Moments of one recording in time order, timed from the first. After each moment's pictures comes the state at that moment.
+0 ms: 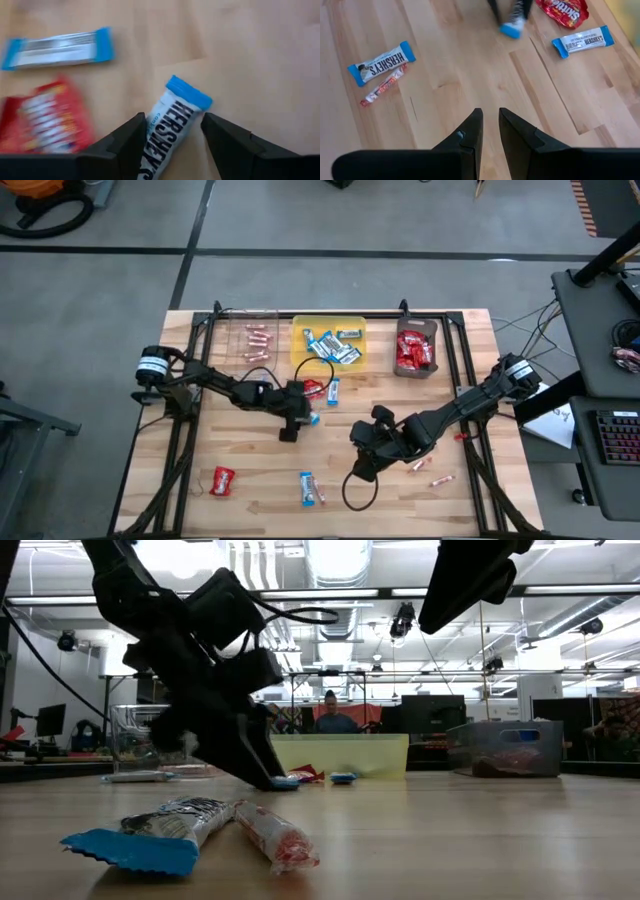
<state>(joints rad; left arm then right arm) -0.05 1.75 0.70 0.21 0.01 0.14 0.47 1.70 1.35 -0.77 0.38 0.76</state>
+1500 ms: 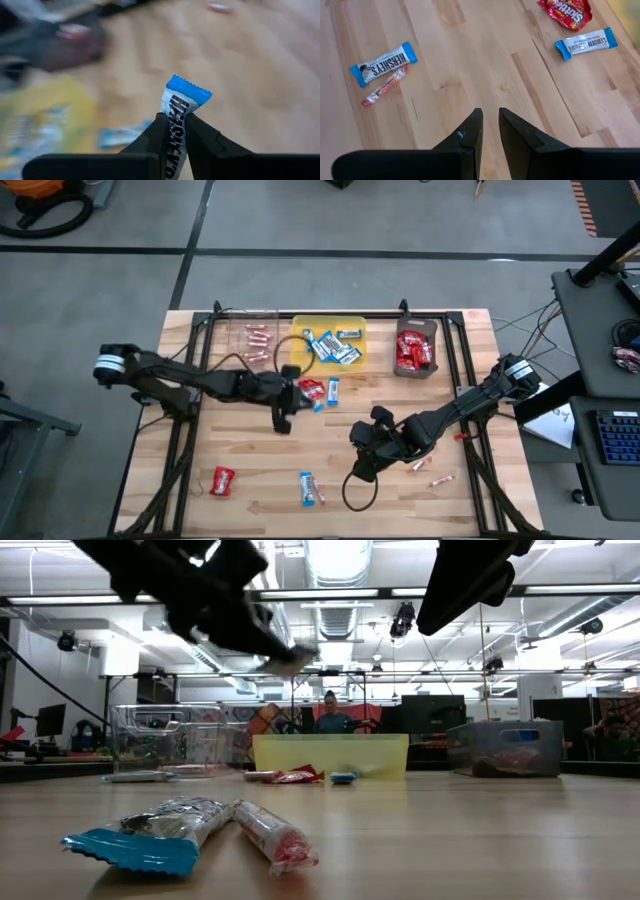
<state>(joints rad) -0.05 1.40 0.73 0.13 -0.04 0.27 0.47 1.70 1.34 -0.75 0.38 0.75</state>
